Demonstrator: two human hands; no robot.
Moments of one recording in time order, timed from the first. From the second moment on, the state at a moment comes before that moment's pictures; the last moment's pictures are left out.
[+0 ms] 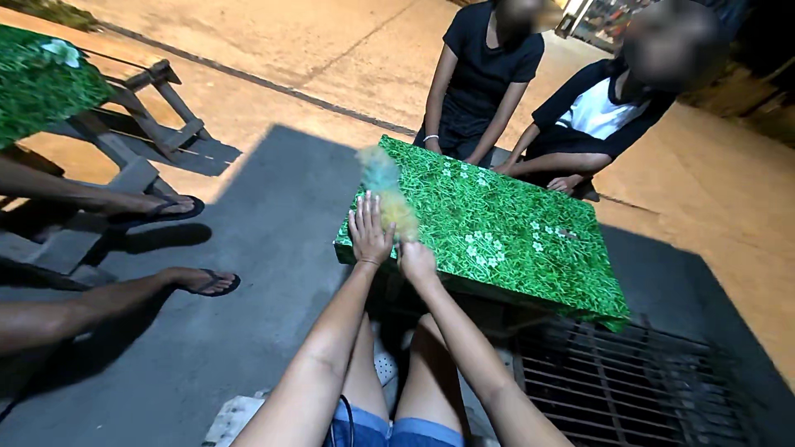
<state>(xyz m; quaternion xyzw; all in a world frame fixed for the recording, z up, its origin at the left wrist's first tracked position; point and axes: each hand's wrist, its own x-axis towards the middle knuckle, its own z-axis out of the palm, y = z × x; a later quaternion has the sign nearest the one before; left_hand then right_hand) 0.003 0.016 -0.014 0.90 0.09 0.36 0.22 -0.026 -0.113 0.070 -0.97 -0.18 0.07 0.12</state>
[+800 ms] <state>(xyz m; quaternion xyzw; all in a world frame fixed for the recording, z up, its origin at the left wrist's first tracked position) 0.004 0.016 -0.009 0.89 0.09 0.38 0.22 -0.120 -0.309 0.054 -0.96 0.18 0.02 0.21</state>
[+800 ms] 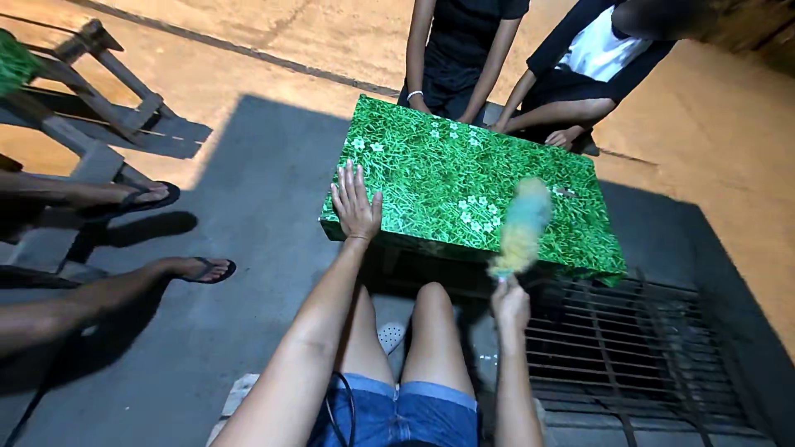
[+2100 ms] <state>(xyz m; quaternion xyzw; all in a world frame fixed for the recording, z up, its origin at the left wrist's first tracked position) 0.003 0.015 -0.008 0.90 0.11 0.34 0.25 -0.115 -0.474 0.049 -0.95 0.29 -0.03 0.10</state>
